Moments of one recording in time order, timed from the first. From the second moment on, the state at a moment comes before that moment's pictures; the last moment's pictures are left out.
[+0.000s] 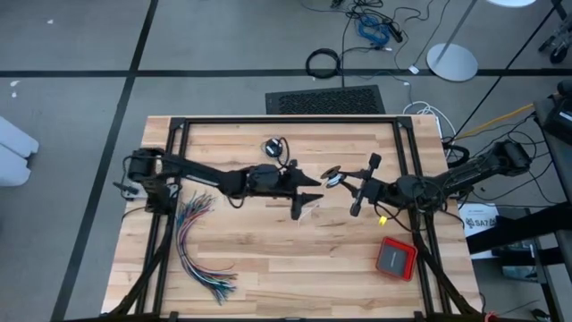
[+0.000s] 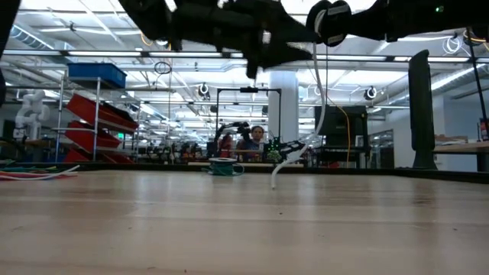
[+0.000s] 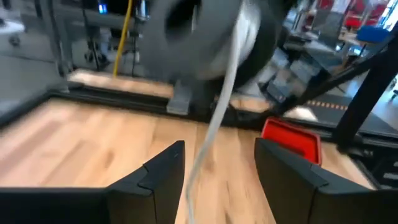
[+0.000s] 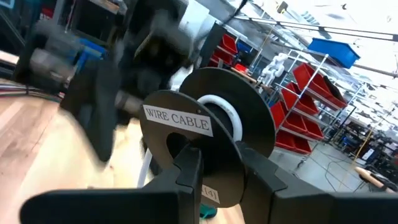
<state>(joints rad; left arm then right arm) 0.00 1.80 1.04 0.62 0.02 -0.17 0.28 0.92 0.34 0.67 0.65 -0.48</state>
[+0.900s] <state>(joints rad) 0.04 1.84 1.05 0.59 0.29 -0.16 0.28 0.92 0.34 0.59 0.65 -0.43</state>
